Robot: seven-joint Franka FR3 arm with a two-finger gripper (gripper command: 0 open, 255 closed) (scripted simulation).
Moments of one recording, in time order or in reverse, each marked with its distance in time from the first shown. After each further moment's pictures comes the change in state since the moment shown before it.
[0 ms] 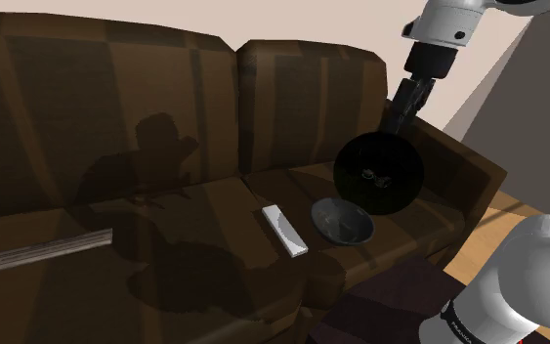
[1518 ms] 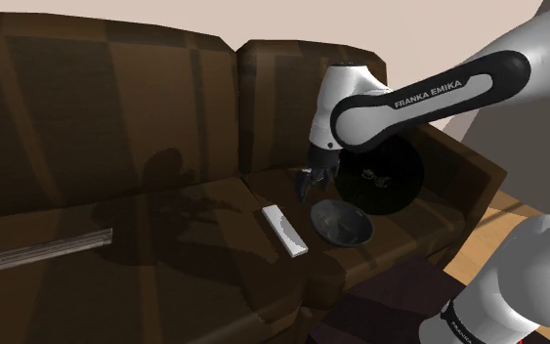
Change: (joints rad) arm -0.011 0.489 0.195 -0.218 0.004 0.701 0.245
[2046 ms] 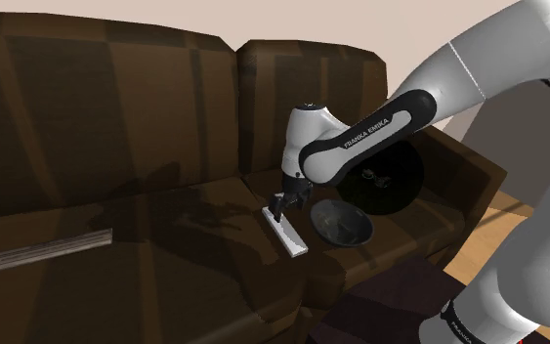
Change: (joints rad) arm -0.006 0.334 0.043 0.084 -0.127 0.233 0.168
